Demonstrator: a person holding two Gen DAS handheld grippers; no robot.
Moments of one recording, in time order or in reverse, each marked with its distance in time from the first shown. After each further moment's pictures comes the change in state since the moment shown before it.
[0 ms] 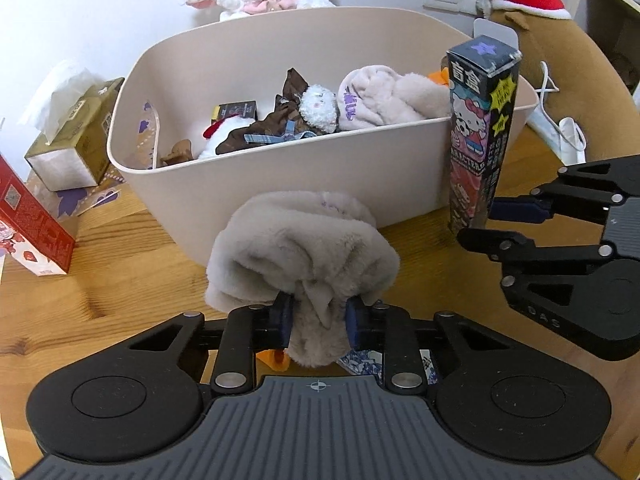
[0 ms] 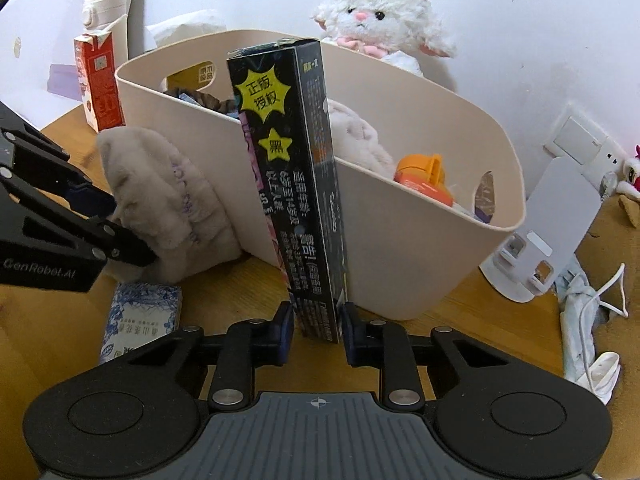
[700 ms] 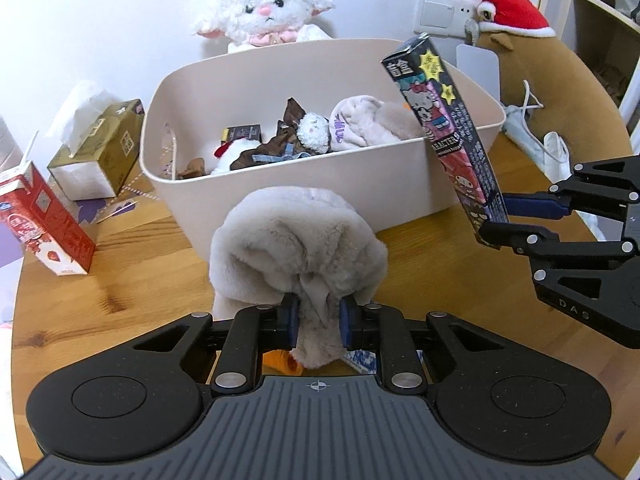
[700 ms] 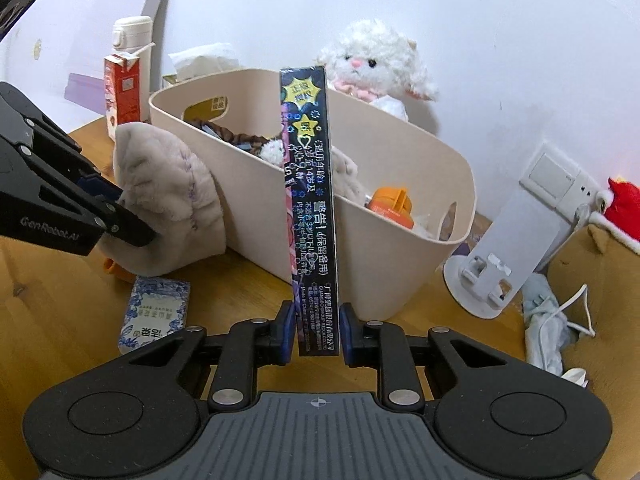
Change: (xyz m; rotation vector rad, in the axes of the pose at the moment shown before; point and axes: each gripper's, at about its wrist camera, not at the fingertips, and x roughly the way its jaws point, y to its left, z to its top) left arm -0.040 -0.007 -0.011 0.018 -0.067 -0.017; right arm -0.049 -0.003 -0.014 -0.066 -0.100 -0.017
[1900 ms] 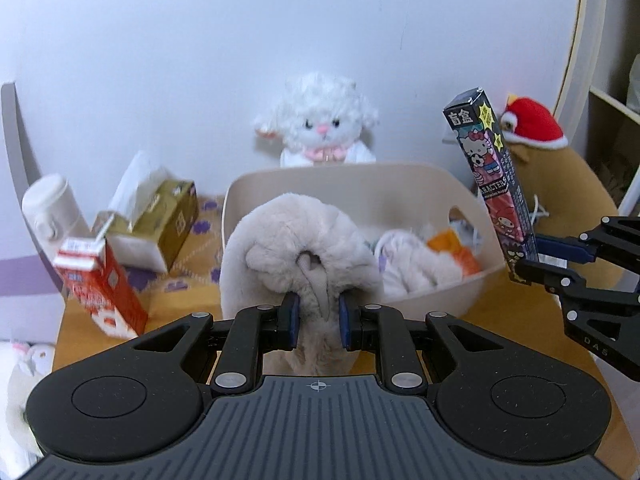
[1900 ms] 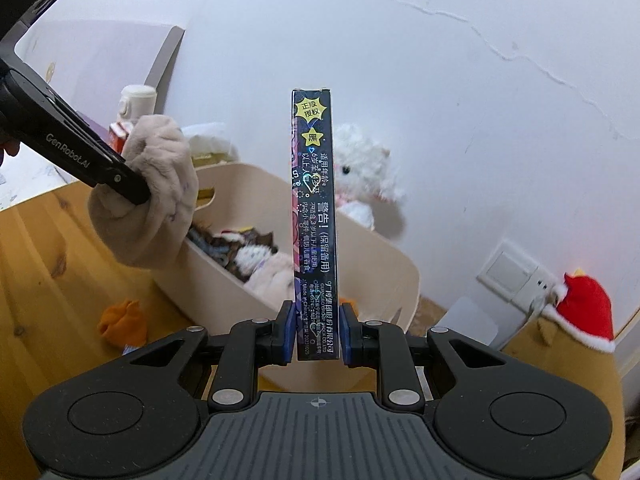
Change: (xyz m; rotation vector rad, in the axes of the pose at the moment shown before) left arm -0.064 0.041 0.053 -0.093 -0.211 -0.009; right arm -0.052 -0.020 0.047 -0.088 -0.198 -0.080
